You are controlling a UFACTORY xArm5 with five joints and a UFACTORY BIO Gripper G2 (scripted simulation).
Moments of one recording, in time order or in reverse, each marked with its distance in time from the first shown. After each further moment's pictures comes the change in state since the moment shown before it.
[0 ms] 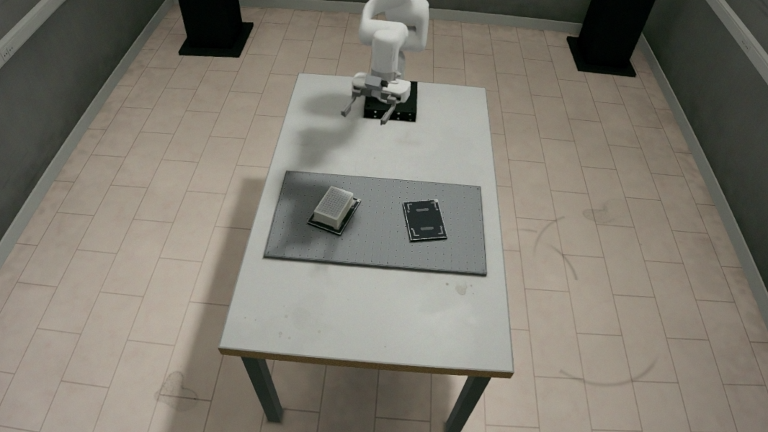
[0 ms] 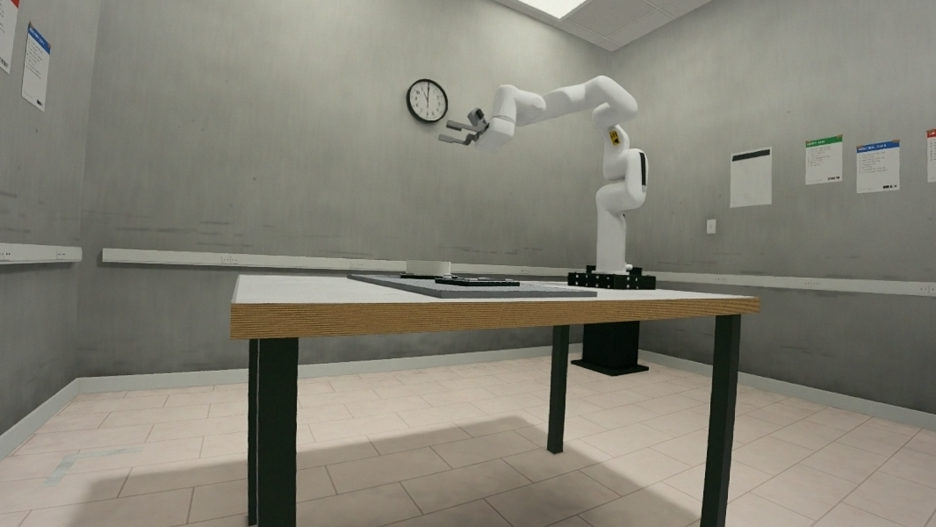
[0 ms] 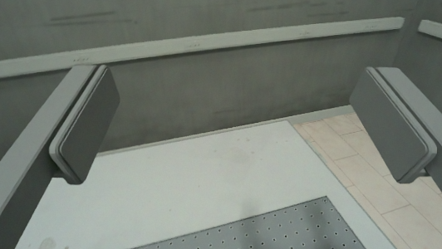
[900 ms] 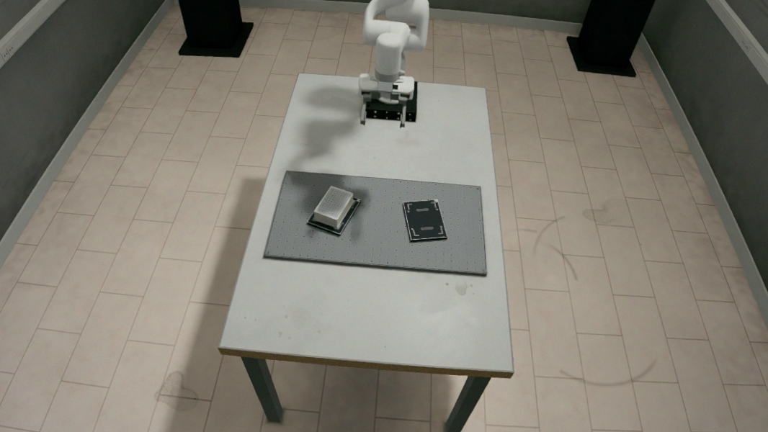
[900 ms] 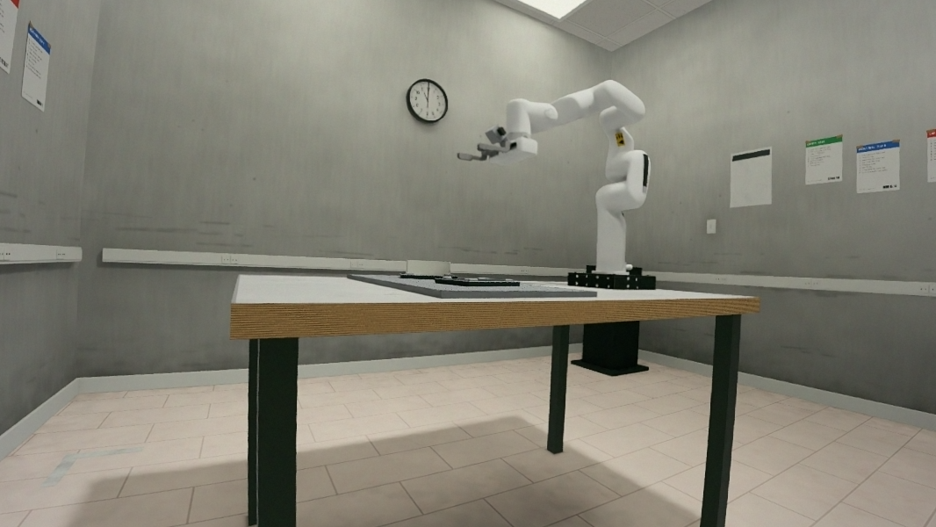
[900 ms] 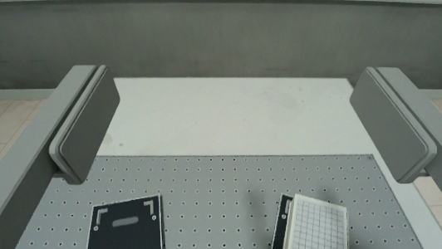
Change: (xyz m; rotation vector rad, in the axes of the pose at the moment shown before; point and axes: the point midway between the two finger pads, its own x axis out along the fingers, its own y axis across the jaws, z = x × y) arm -0.074 0.029 -0.051 -0.014 0.152 0.256
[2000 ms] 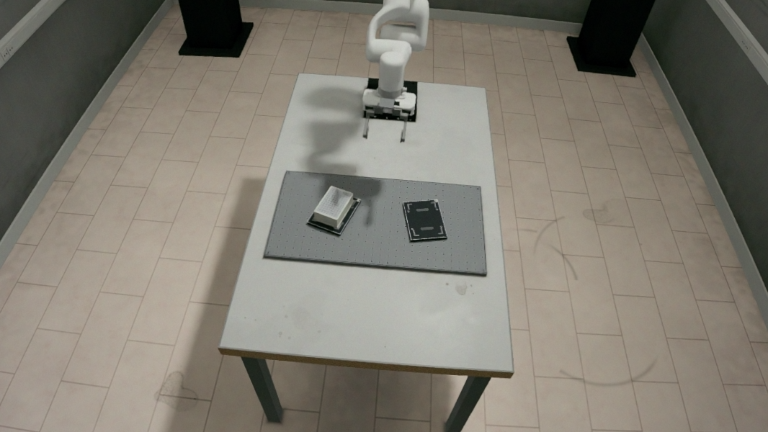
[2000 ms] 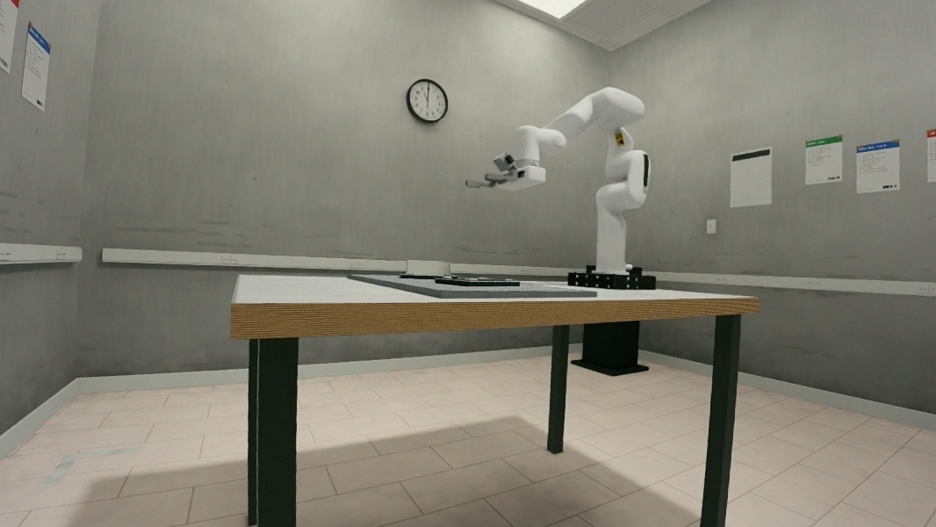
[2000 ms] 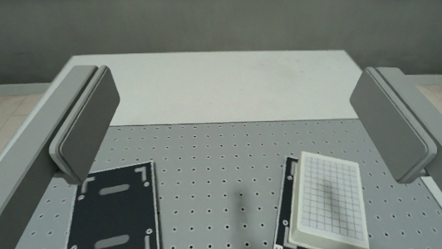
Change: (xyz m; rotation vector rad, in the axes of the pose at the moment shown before) arm -0.025 0.005 -0.077 0.000 -0.003 -0.047
